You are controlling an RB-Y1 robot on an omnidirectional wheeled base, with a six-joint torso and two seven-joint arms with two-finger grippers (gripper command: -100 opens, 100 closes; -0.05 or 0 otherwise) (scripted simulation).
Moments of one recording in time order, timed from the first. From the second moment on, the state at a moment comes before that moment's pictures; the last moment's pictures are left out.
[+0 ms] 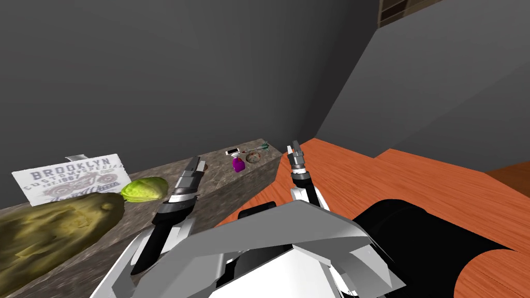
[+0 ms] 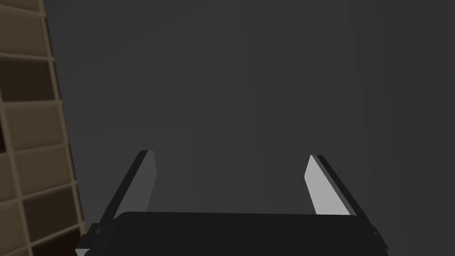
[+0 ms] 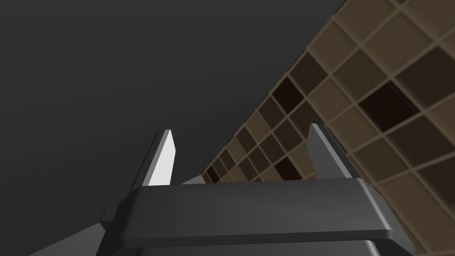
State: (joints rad) left arm 0.49 0.30 0.04 -2.19 -0.17 -0.43 0.06; right arm 0.53 -0.05 0.06 -2.34 0.11 -0.41 0.03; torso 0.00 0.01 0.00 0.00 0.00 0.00
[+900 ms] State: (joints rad) left arm 0.43 0.51 0.04 -2.05 -0.32 -0.41 0.06; right arm 0.53 -0.05 0.06 -2.34 0.11 -0.41 0.03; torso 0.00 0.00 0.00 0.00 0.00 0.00
